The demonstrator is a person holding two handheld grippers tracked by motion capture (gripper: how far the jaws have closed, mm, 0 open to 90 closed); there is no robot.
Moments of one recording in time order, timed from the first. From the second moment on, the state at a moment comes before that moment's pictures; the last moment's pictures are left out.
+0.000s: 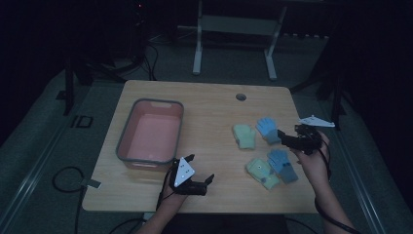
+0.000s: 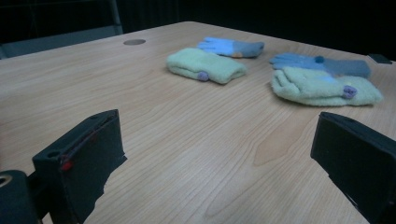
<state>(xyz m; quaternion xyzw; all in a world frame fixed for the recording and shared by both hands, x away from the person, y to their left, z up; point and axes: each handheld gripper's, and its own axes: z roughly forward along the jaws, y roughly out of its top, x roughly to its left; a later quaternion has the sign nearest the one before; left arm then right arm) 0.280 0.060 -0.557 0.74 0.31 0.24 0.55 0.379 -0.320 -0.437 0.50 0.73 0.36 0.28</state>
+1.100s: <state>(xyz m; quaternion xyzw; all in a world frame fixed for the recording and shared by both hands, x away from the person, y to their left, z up) 0.280 0.061 -0.557 0.74 0.31 0.24 0.55 0.444 -0.224 -0.493 0.50 0.78 0.31 0.21</state>
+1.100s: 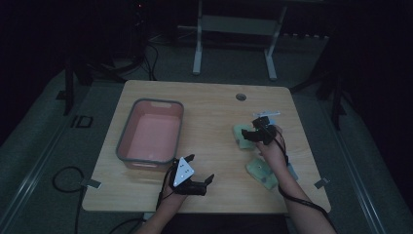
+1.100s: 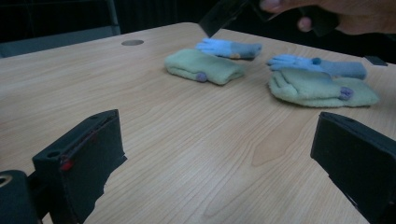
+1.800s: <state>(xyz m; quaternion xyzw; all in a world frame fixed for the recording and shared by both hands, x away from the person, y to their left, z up) 0.280 0.061 -0.557 0.74 0.31 0.24 0.55 0.469 -0.213 -0.534 0.53 0.79 0.27 0.18</state>
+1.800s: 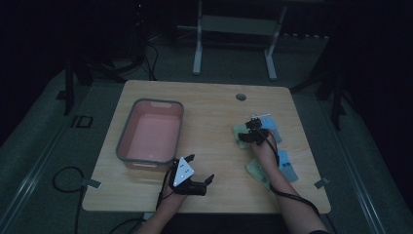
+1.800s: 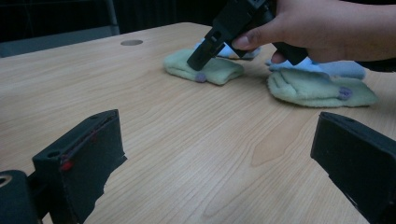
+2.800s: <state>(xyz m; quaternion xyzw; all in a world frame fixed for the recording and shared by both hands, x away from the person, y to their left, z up) 0.280 0.061 -0.557 0.74 0.31 0.24 0.55 0.407 -0.178 -0.467 0.51 0.76 0.33 0.22</state>
